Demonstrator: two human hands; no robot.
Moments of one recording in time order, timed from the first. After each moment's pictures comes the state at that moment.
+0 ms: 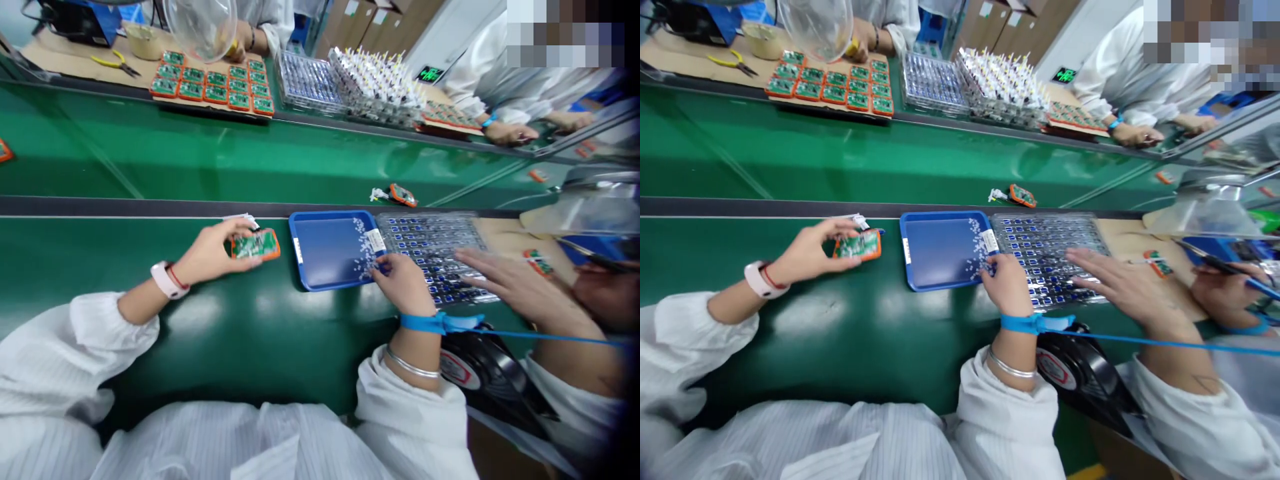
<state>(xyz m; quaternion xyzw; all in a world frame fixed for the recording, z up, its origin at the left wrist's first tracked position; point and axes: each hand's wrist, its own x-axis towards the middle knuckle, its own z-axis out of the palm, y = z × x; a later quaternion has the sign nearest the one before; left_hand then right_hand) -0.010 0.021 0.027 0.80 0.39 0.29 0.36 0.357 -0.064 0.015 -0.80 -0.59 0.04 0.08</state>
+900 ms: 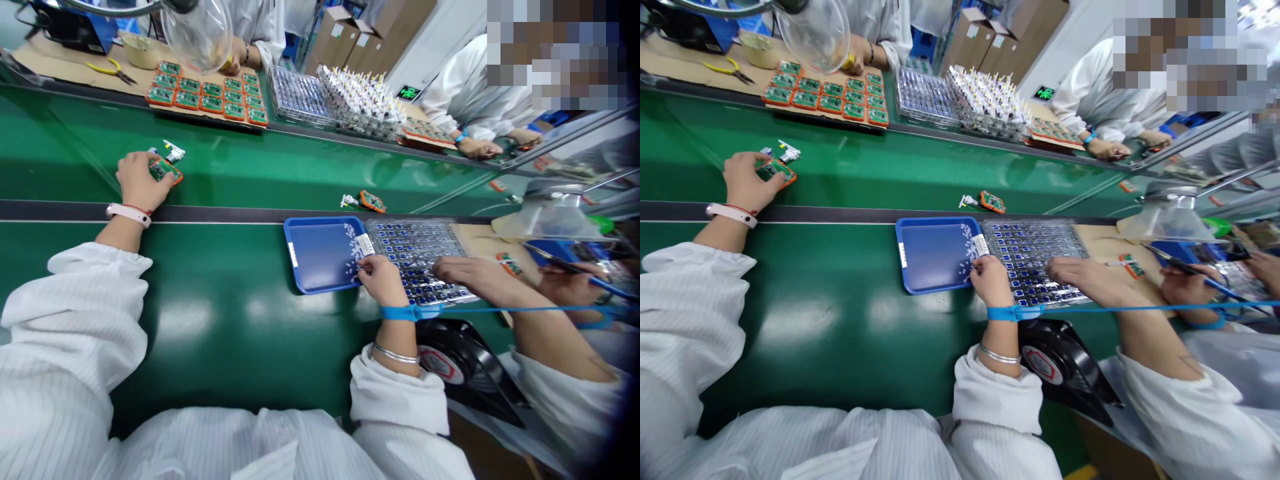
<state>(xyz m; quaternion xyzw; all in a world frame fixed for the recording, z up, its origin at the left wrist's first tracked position) -0.106 0.157 0.000 0.69 0.65 0.30 0.07 0.362 -0.052 -0.004 -0.78 -0.61 0.07 0.12</state>
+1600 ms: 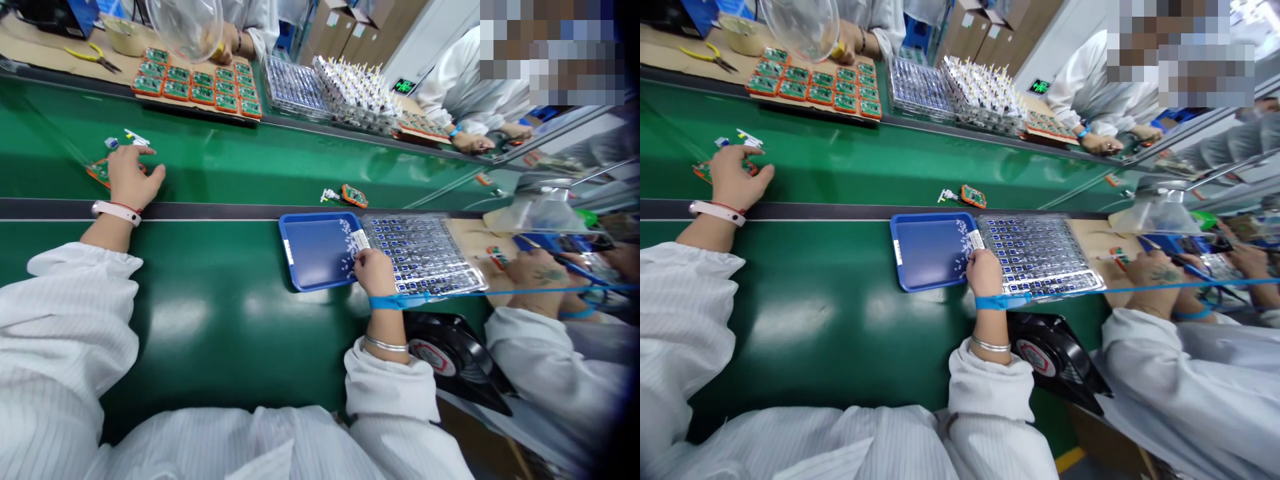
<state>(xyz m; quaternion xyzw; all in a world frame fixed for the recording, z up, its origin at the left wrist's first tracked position) -0.102 0.159 0.004 0.70 0.65 0.28 0.06 0.359 -0.044 -0.016 -0.80 -0.60 -0.05 0.07</state>
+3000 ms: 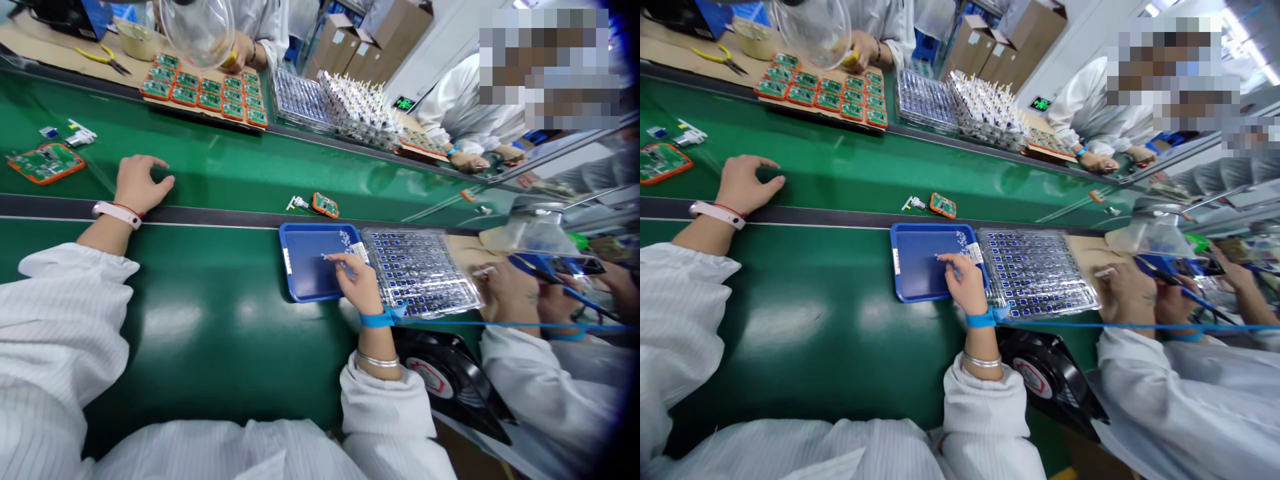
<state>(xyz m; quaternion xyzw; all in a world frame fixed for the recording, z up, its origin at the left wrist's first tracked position) -0.099 0.161 0.001 0.74 0.64 0.19 0.03 0.322 -0.043 0.001 -0.63 -0.71 0.10 0.31</state>
